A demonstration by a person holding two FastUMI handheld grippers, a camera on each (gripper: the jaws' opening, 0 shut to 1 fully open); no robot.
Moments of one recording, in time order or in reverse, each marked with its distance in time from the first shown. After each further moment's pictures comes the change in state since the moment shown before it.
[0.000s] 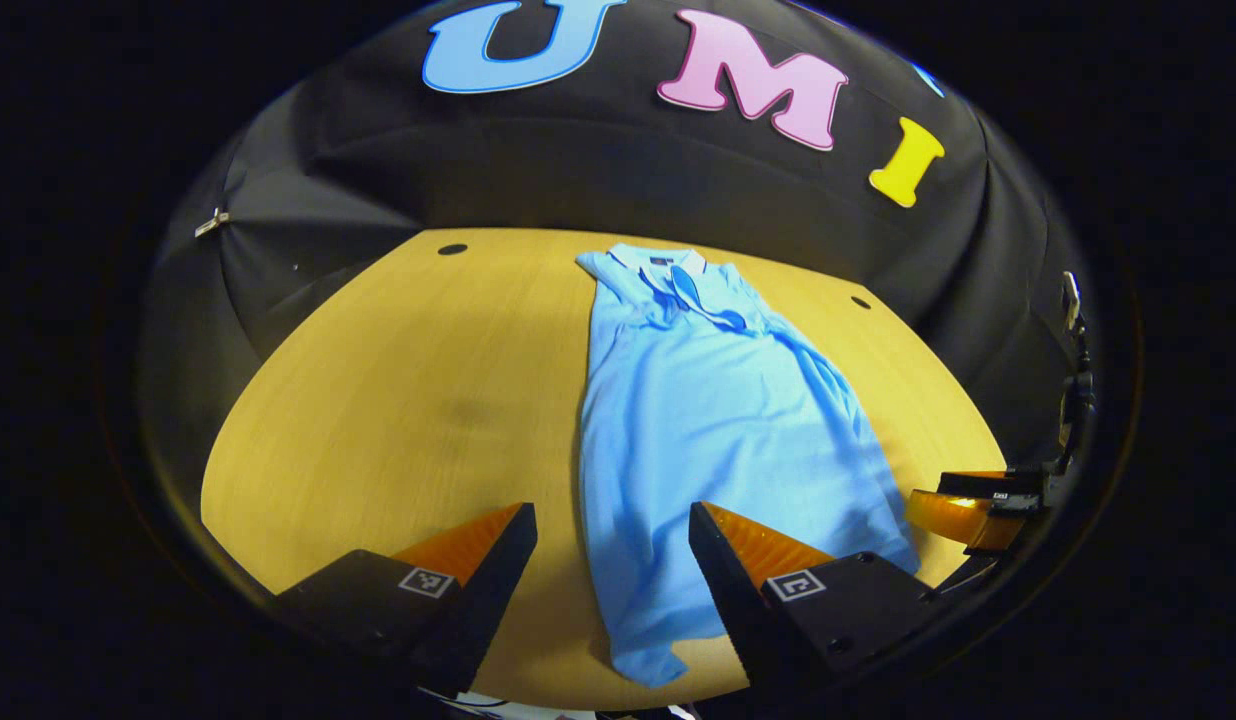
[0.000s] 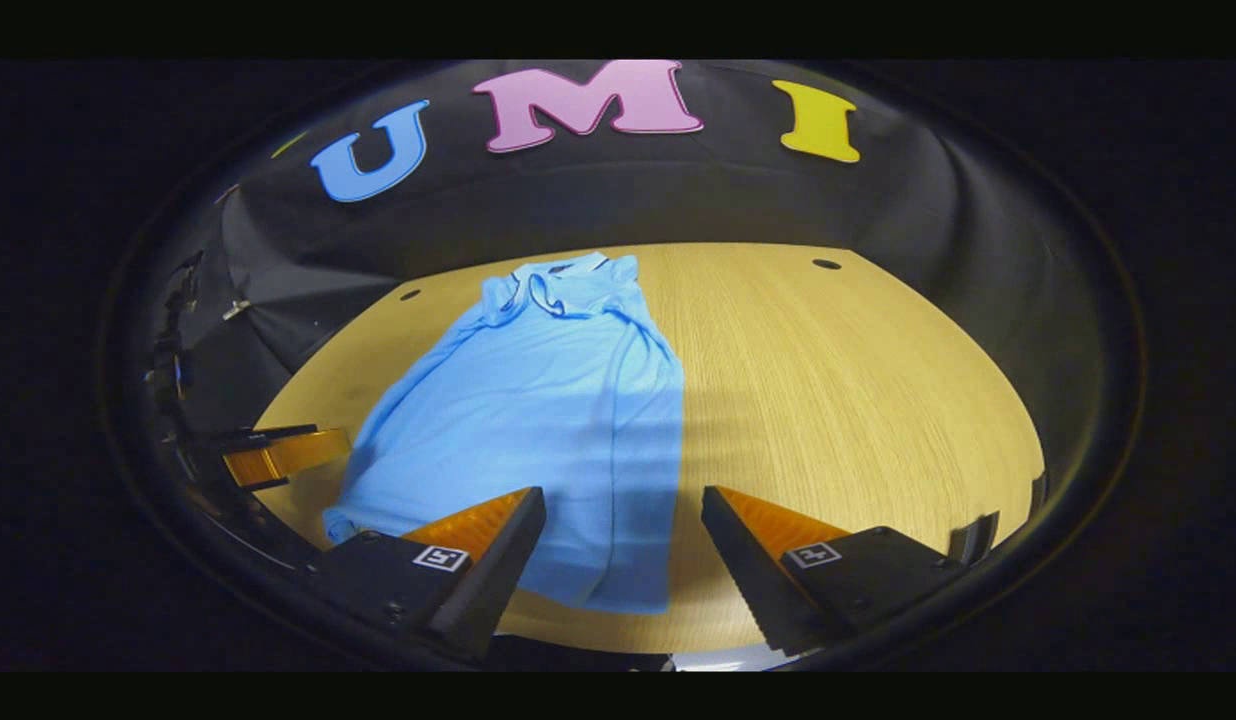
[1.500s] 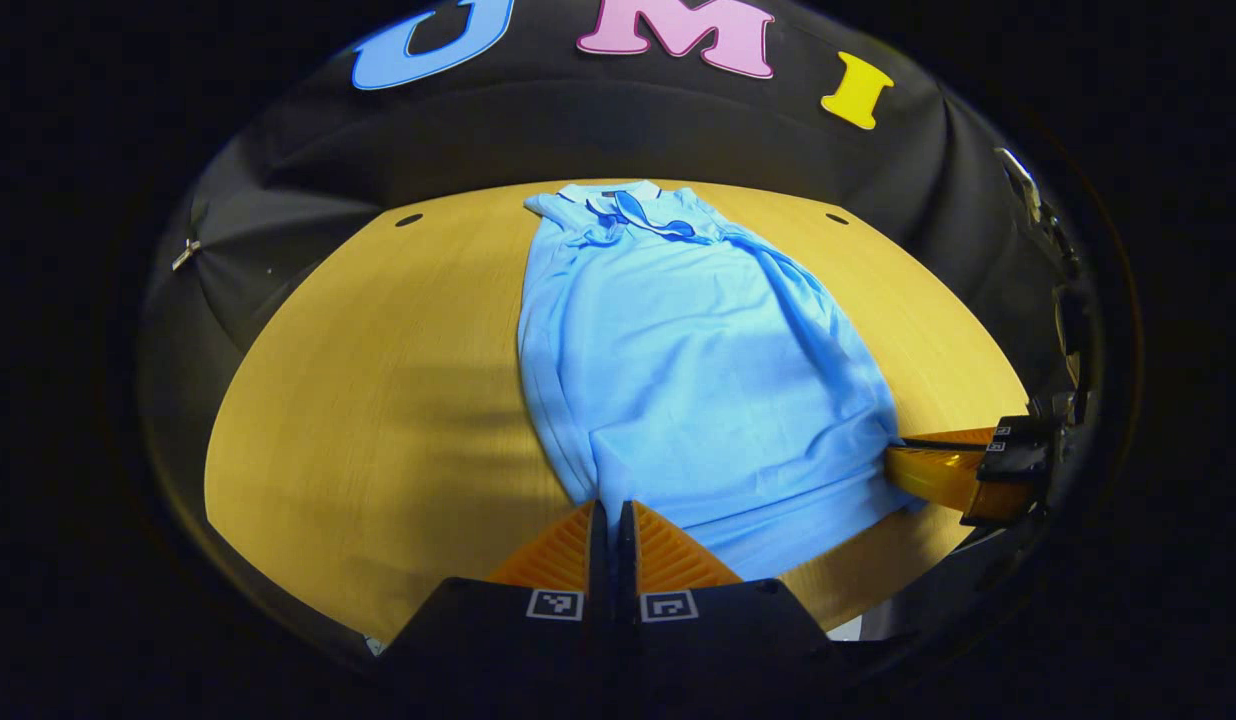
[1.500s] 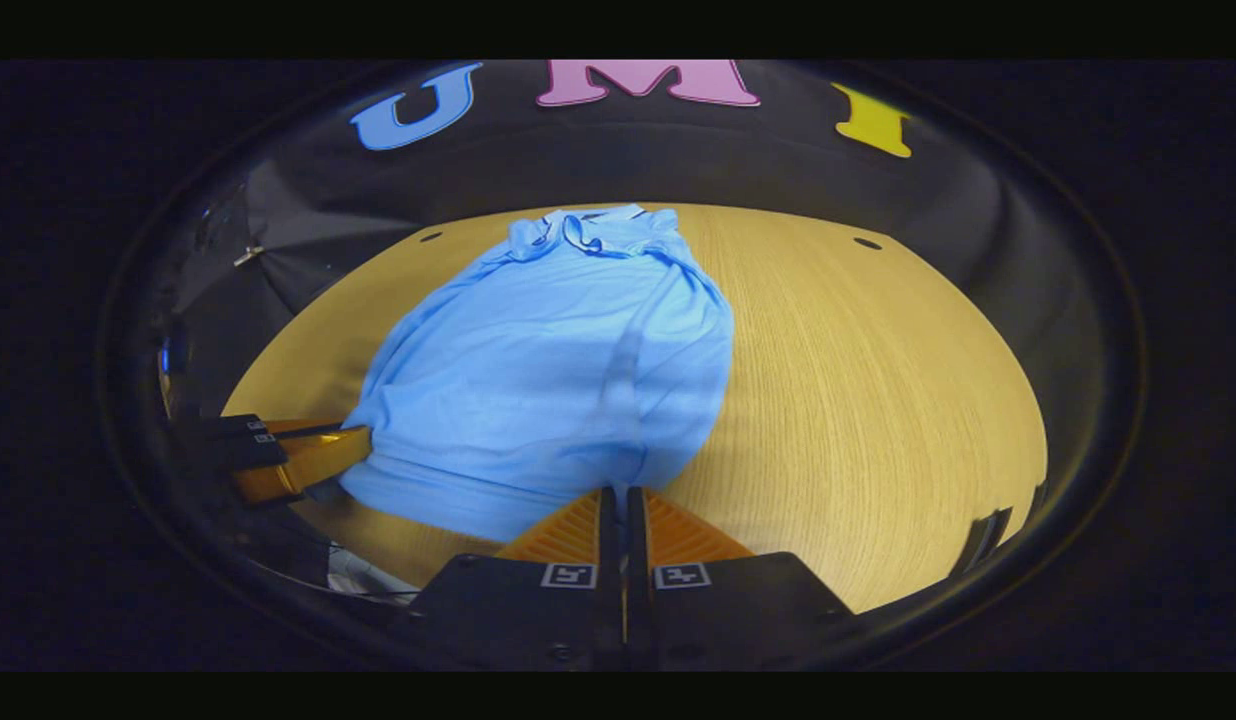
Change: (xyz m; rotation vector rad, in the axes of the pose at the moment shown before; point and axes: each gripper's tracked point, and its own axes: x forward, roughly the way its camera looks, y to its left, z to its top) left arm 0.014 -0.044 -0.052 0.120 0.132 0.022; right arm 0.018 0.021 -0.040 -0.093 0.144 0.040
